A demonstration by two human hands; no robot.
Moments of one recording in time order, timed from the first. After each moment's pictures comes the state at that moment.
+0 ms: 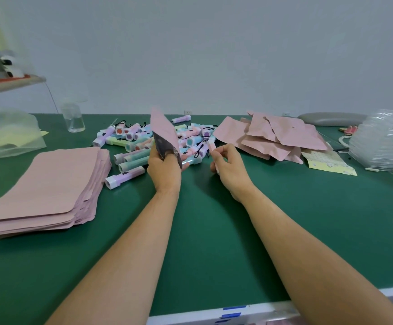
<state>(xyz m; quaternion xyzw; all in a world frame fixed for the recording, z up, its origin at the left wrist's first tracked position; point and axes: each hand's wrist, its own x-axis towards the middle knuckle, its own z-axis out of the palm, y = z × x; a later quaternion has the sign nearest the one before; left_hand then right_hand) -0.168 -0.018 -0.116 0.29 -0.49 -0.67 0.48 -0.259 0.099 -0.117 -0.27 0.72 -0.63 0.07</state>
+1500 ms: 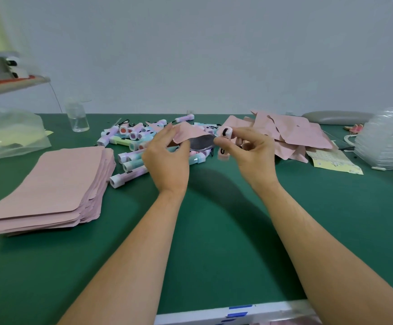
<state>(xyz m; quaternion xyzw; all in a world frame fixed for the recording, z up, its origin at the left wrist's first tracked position) -0.146 -0.002 -0.092 0.22 -0.63 -0.41 0.63 -0.247 0.132 -0.081 -0.39 0.60 -0.69 -0.09</state>
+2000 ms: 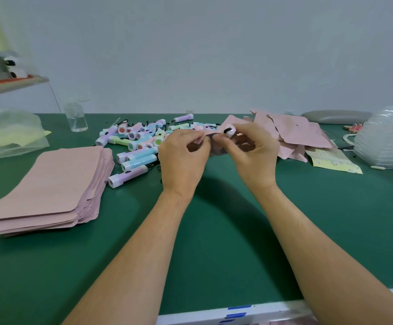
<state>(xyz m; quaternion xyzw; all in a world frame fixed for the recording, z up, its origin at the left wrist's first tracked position) -0.141 0.020 -0.079 0.15 -0.74 -0.35 0.54 -0.241 0.131 -0.081 -0.41 0.59 -0.65 -0.24</state>
